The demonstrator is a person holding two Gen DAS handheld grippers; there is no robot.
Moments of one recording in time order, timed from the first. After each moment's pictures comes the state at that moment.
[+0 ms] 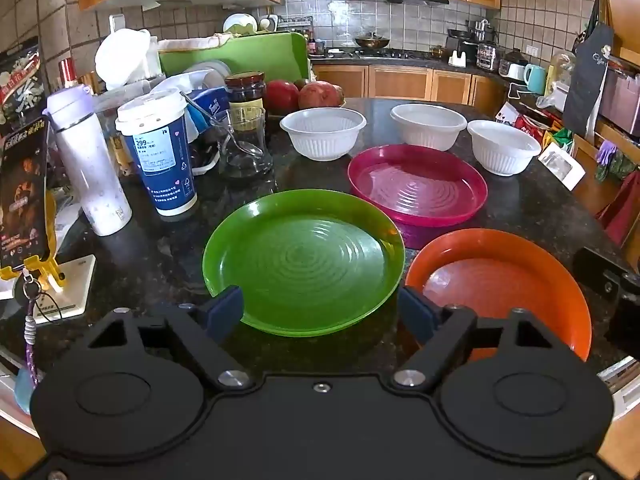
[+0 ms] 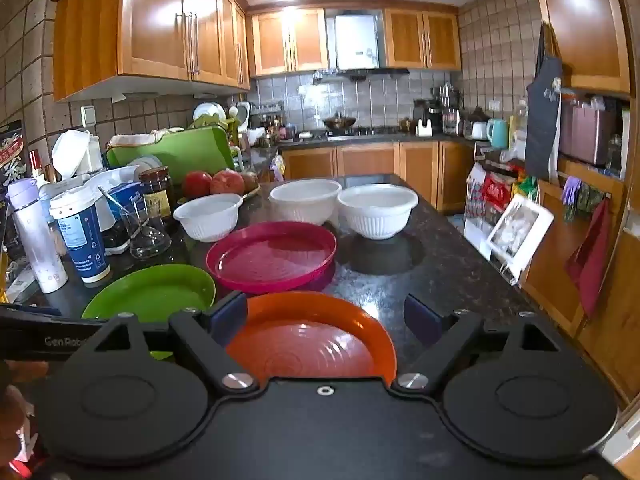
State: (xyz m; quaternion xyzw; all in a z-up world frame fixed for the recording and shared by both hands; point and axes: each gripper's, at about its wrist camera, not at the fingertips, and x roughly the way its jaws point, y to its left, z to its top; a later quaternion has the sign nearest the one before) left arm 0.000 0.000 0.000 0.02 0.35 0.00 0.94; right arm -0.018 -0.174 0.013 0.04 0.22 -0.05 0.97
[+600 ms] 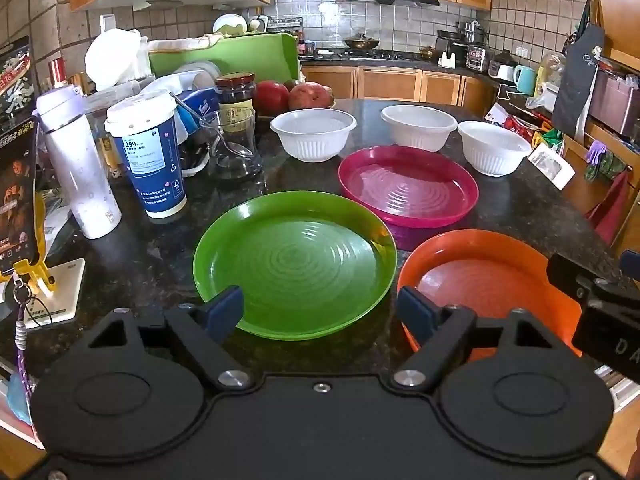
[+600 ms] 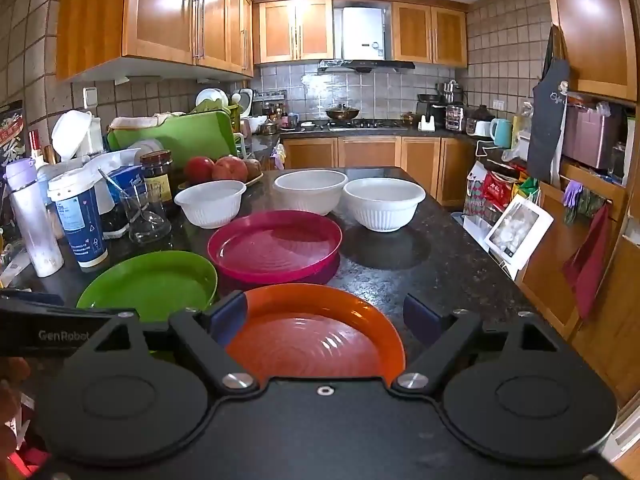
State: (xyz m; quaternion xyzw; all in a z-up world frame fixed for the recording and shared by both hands) left arm 0.003 0.005 -0.003 0.01 0.34 -0.03 0.94; right arm -0.014 -0.158 0.012 0.02 0.24 -0.05 0.97
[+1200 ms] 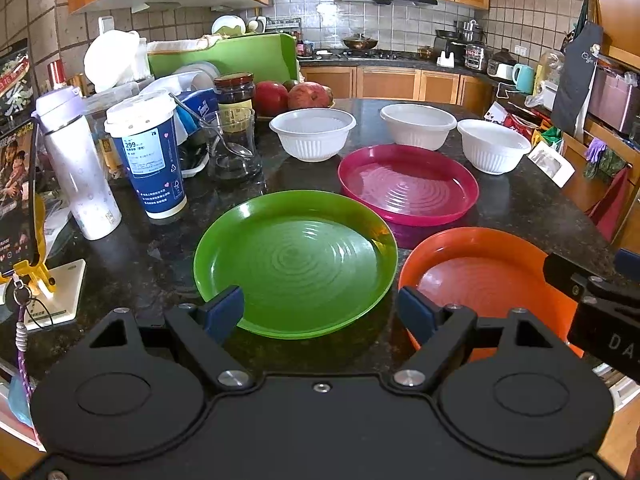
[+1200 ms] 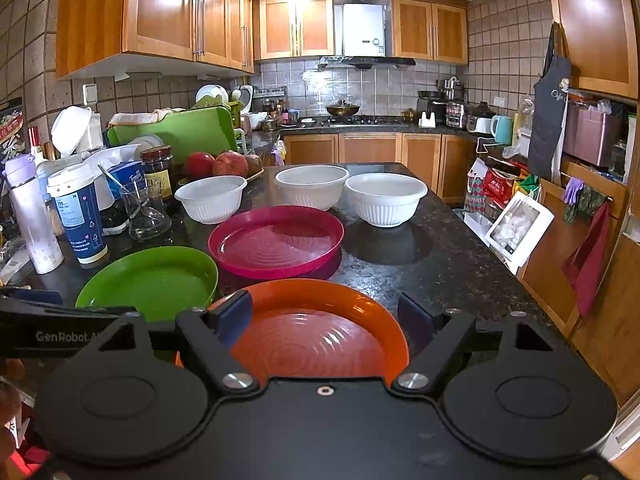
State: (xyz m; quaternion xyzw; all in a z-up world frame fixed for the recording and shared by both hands) left arm -0.001 0.002 -0.004 0.02 0.34 -0.03 0.94; right arm -0.014 -0.158 0.012 0.02 0.24 -0.05 0.97
